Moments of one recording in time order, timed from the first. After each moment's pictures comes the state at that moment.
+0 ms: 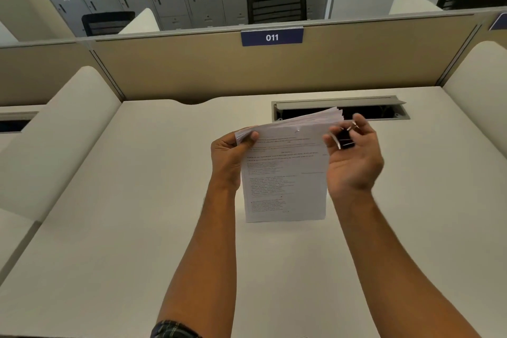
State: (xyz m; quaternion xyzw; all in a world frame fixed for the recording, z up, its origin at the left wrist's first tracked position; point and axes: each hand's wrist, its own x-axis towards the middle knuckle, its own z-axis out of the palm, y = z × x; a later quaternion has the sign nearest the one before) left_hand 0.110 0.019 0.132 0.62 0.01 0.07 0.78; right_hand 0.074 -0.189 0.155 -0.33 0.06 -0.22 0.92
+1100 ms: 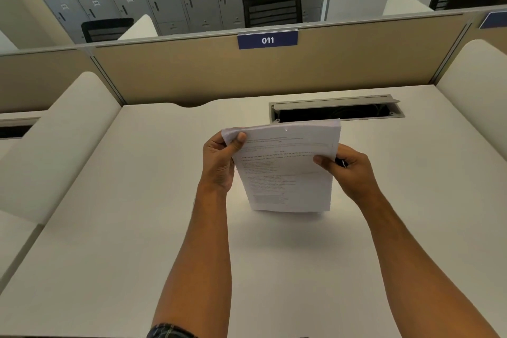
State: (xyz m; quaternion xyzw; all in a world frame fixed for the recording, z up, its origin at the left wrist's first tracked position) left_hand 0.098 0.031 0.140 0.59 -0.02 0.05 0.81; right_hand 0.071 -0.244 0.099 -0.79 -0.08 -0.10 0.60
